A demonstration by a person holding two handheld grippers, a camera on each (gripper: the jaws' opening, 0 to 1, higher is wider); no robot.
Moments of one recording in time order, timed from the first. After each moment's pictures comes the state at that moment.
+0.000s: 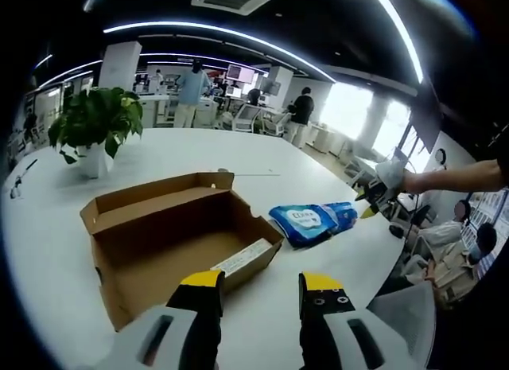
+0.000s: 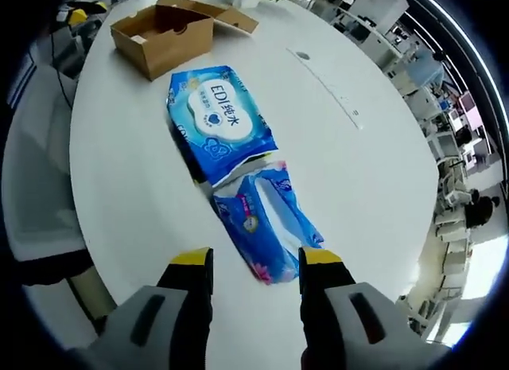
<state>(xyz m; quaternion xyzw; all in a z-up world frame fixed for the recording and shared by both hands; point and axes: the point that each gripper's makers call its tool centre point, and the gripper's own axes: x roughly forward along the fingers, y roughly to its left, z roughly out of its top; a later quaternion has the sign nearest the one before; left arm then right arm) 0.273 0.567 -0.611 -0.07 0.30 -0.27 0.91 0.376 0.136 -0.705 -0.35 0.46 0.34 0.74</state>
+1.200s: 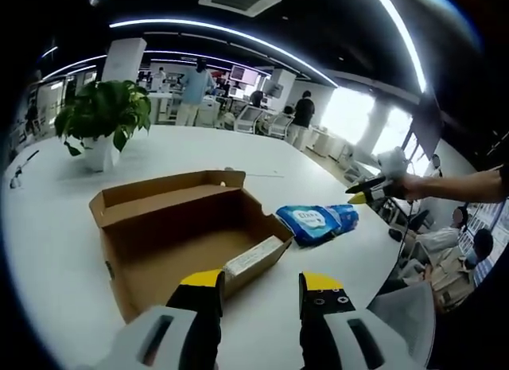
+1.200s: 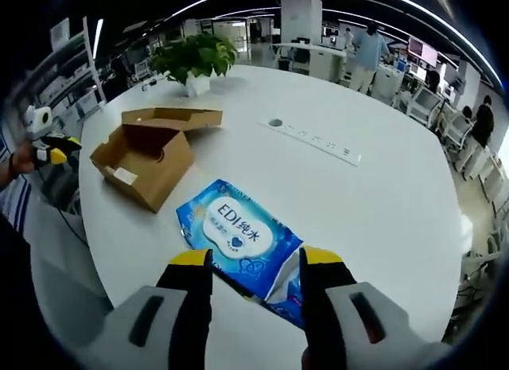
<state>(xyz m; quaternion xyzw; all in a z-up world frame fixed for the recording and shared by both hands) 0.273 0.593 -0.615 -0.09 0.30 -0.27 0.91 0.400 0.250 -0.653 -0.11 0.39 0.32 0.86</state>
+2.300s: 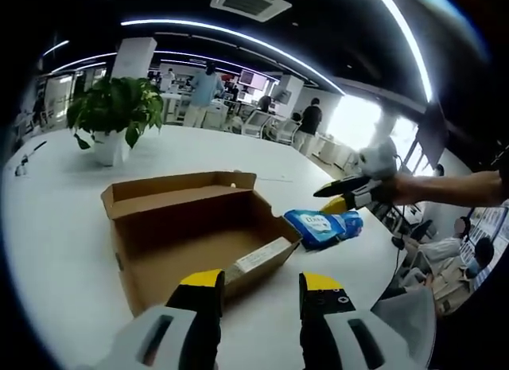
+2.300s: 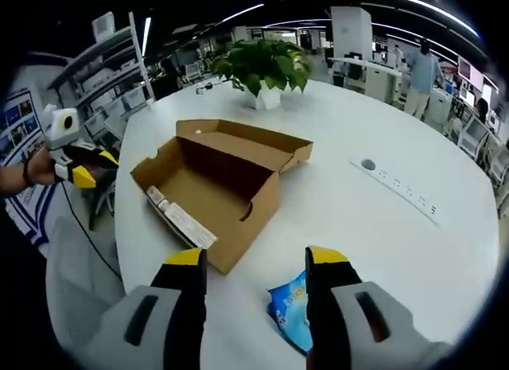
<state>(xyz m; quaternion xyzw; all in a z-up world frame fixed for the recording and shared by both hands) 0.271 0.610 -0.621 -0.11 0.30 -0.25 0.92 0.394 0.423 -0.652 -0.11 0.35 0.45 0.81</state>
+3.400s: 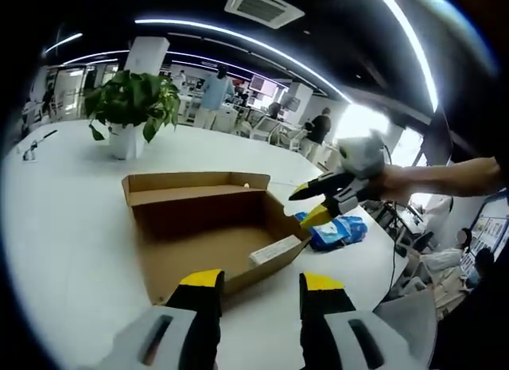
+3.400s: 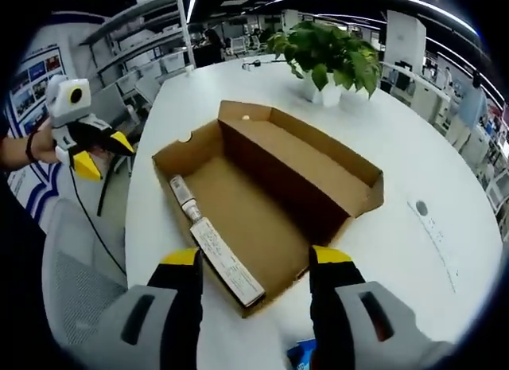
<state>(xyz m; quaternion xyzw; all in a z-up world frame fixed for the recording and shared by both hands) 0.261 0.633 -0.625 -0.13 0.28 -0.23 0.92 0.376 0.515 -0.670 -0.23 0.36 0.55 0.72</state>
